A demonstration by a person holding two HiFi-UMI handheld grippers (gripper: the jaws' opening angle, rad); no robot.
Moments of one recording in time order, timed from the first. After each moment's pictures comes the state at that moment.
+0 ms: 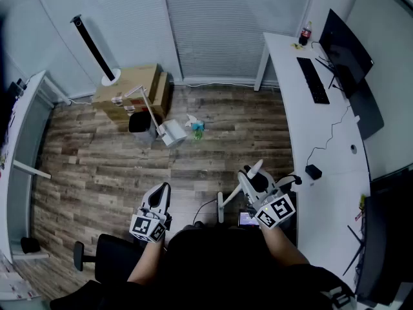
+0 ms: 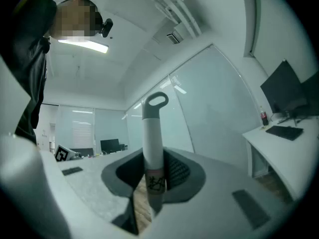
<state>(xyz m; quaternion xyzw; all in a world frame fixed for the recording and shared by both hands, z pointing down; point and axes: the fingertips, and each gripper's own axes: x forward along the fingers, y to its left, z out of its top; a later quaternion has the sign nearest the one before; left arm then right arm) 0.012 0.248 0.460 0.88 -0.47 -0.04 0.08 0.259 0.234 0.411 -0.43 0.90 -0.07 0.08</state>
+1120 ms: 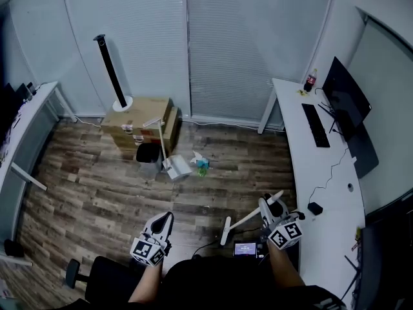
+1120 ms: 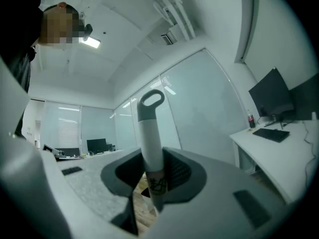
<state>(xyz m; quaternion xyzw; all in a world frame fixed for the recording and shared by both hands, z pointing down) -0.048 0.261 0.454 0.88 -0.47 -0.06 0.08 0.279 0.208 0.416 -0.48 0.87 -0.09 0.07</state>
